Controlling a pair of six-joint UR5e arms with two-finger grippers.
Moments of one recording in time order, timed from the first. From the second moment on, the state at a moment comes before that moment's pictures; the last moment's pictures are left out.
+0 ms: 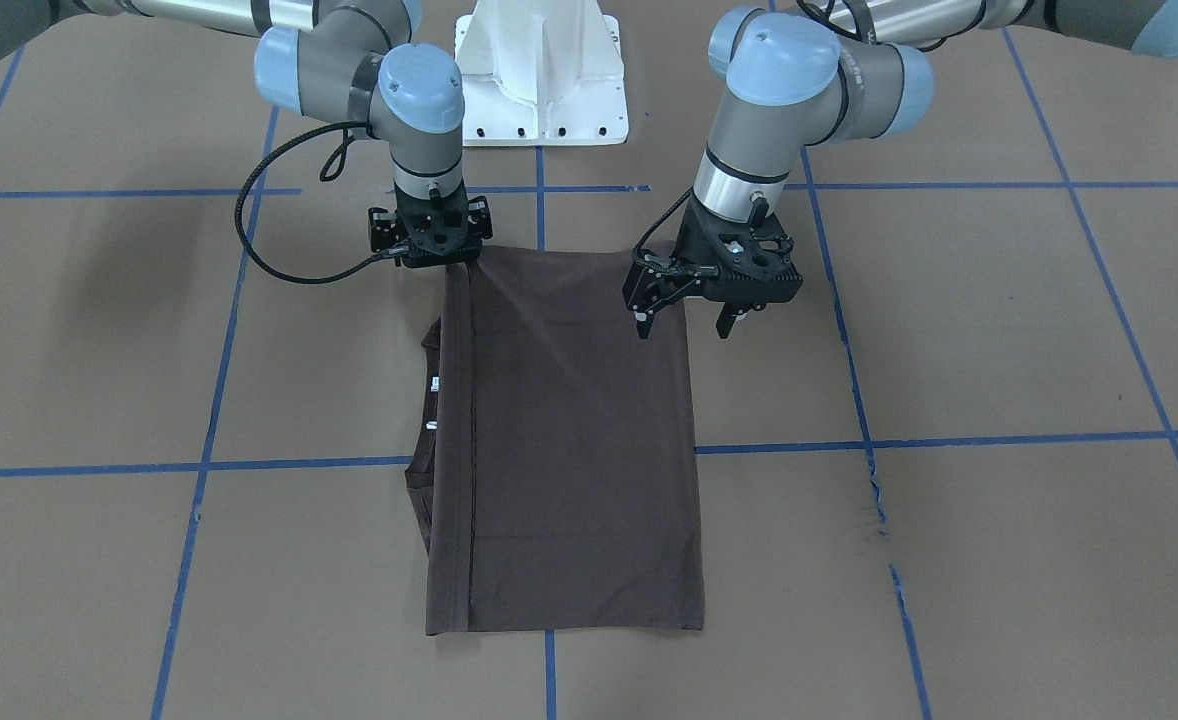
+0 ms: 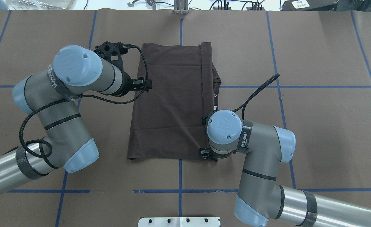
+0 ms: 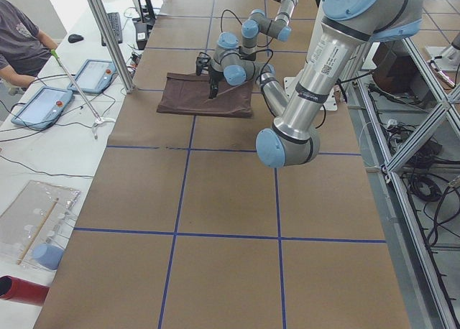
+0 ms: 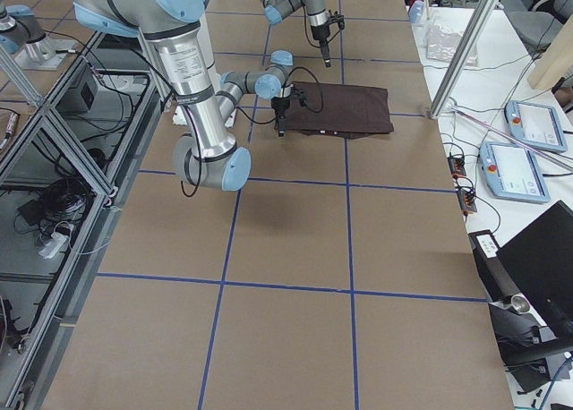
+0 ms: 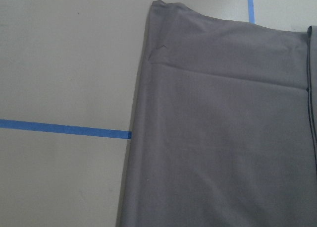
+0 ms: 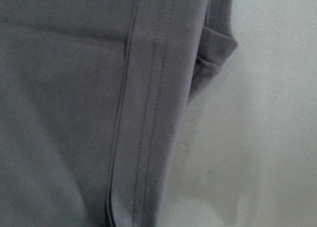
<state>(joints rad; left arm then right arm) -0.64 -2.13 -1.77 -1.79 -1.78 -1.28 0.38 -1.03 1.75 -1.69 1.82 1.06</state>
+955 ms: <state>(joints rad) -0.64 -2.13 -1.77 -1.80 -1.78 -1.28 0.41 -1.07 1.75 -1.69 1.82 1.05</state>
